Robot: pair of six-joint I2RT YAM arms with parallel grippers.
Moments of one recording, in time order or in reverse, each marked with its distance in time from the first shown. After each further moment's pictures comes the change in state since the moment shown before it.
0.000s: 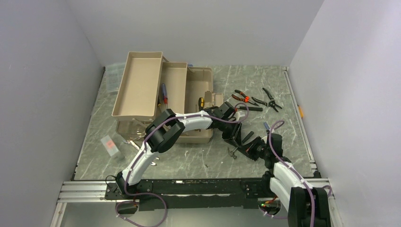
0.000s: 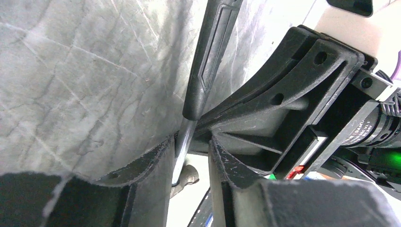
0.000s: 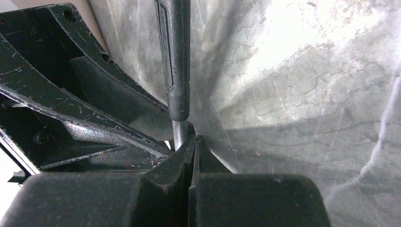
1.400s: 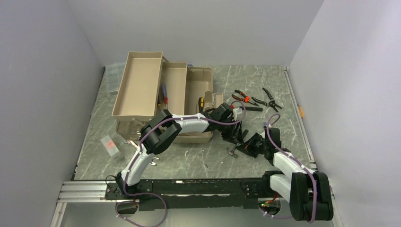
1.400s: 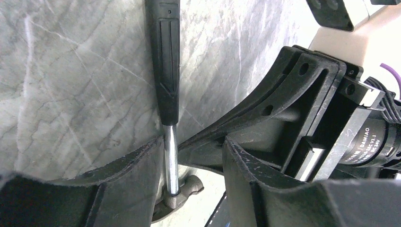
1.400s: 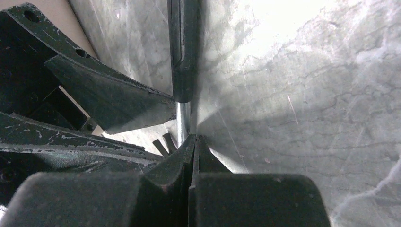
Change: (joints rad) left arm -0.007 -0.087 -0.138 0.185 -0.162 -0.068; right arm 0.013 0.165 0.127 -0.099 0.021 -0.063
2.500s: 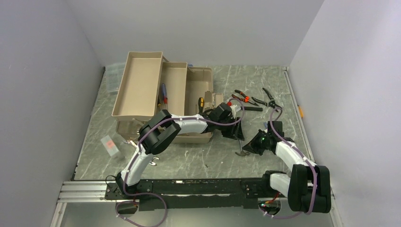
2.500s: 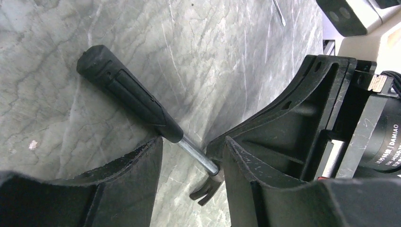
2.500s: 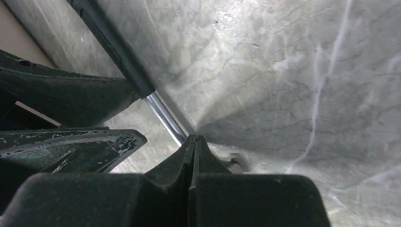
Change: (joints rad) left arm 0.011 -0.019 -0.048 0.117 -0.117 0.003; right arm -0.060 0.071 0.184 -0.321 0.106 -0.123
